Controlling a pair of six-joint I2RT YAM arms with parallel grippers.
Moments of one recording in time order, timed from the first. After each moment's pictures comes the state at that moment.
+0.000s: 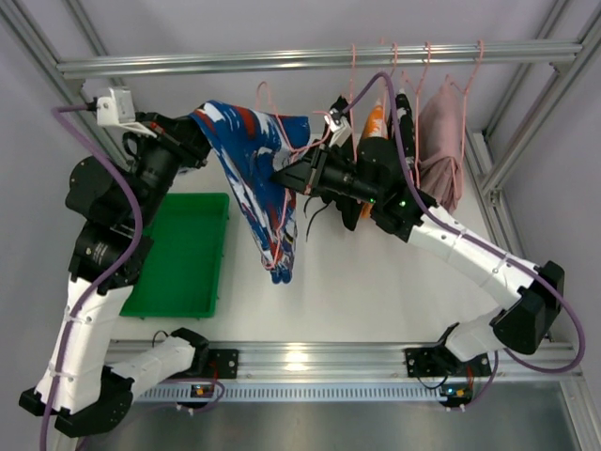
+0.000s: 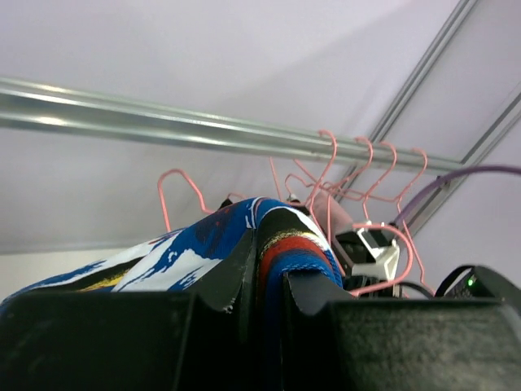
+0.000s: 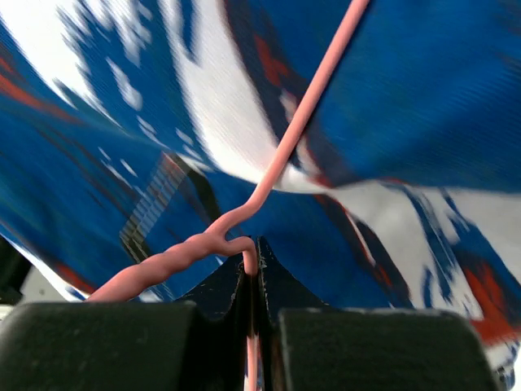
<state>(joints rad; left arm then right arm) -0.43 0.99 1.55 -0.27 -0.03 -0.44 0.81 1.45 1.43 0.04 -0.33 0.89</state>
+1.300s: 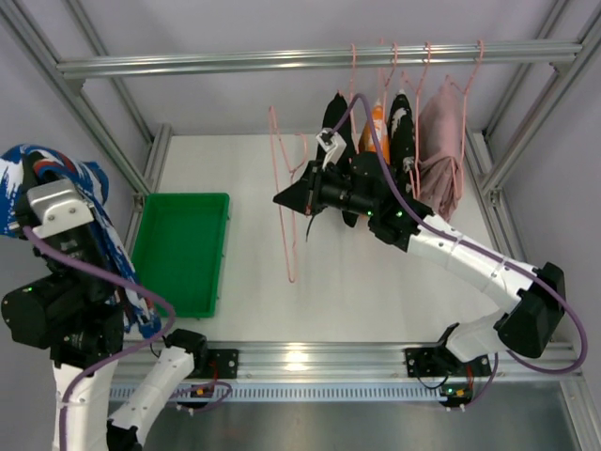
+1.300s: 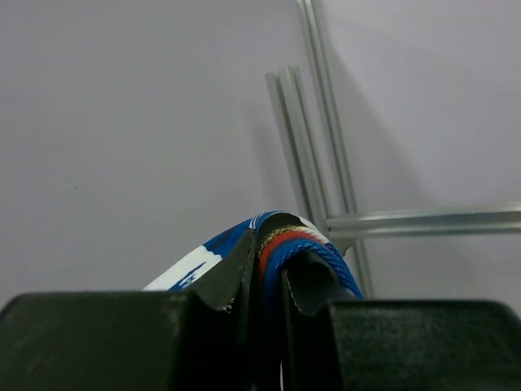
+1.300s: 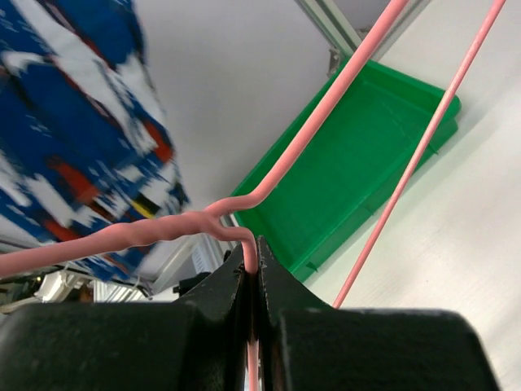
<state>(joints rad) -0.26 0.63 1.33 0.15 -0.48 0.72 0.84 1.40 1.29 0.01 -0.32 0.68</state>
